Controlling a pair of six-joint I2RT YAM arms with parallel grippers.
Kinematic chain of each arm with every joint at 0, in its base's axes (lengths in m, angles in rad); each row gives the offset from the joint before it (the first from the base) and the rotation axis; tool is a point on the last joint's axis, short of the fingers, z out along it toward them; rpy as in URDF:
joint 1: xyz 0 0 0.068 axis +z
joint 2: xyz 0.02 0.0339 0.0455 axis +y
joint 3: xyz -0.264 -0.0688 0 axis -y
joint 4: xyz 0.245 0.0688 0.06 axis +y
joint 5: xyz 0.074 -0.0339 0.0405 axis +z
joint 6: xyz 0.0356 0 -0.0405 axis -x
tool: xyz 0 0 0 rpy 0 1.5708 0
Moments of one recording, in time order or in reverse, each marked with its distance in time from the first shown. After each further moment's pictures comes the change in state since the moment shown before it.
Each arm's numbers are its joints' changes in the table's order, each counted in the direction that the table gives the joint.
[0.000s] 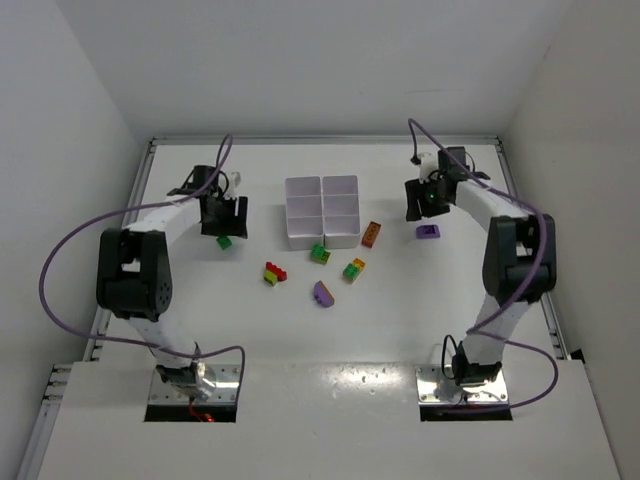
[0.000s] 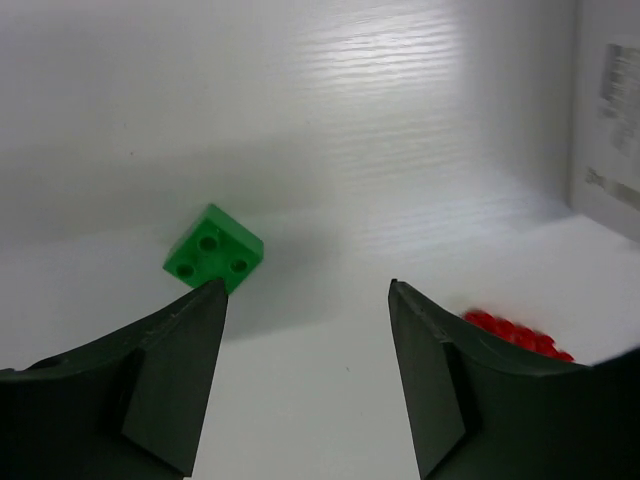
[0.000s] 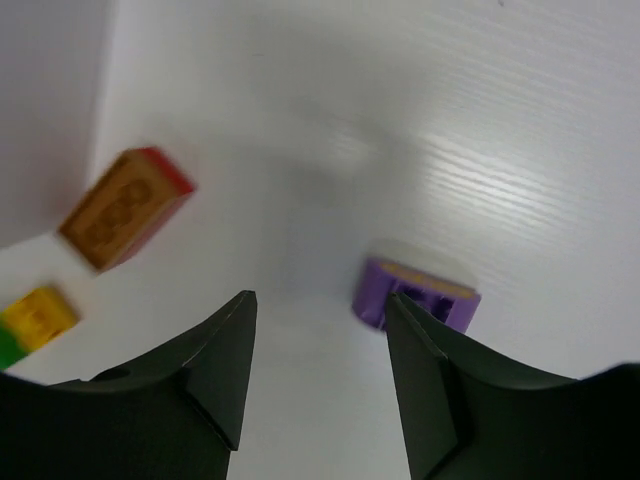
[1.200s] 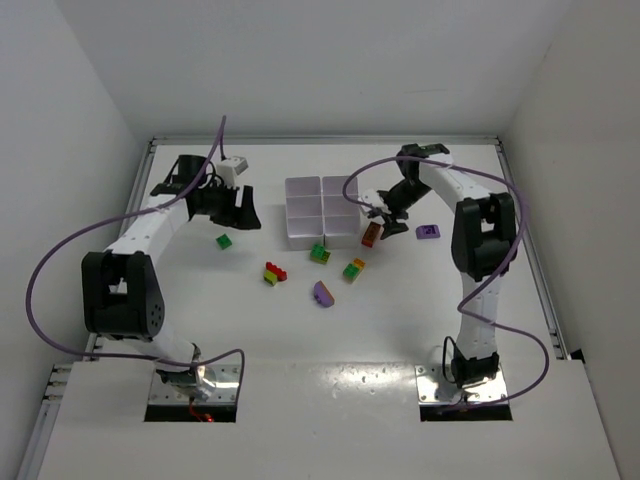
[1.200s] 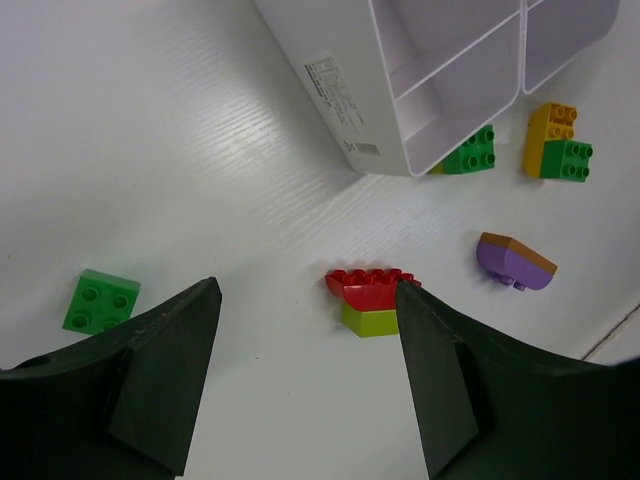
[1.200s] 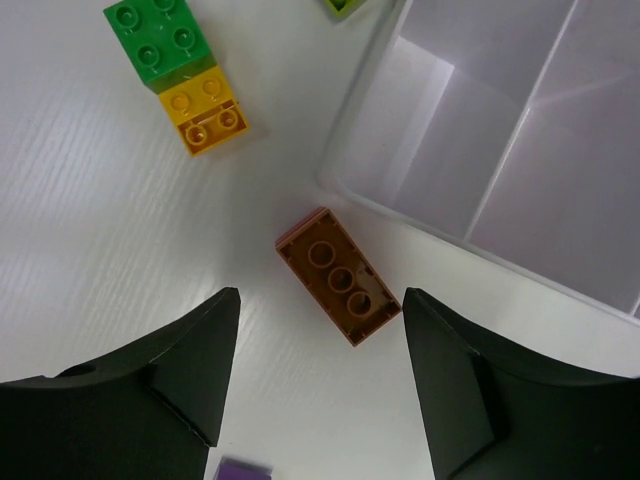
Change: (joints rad) left arm 0.024 -0.180 0.020 0.068 -0.431 -0.162; right arm 0.164 0.239 0.415 0.746 0.492 1.728
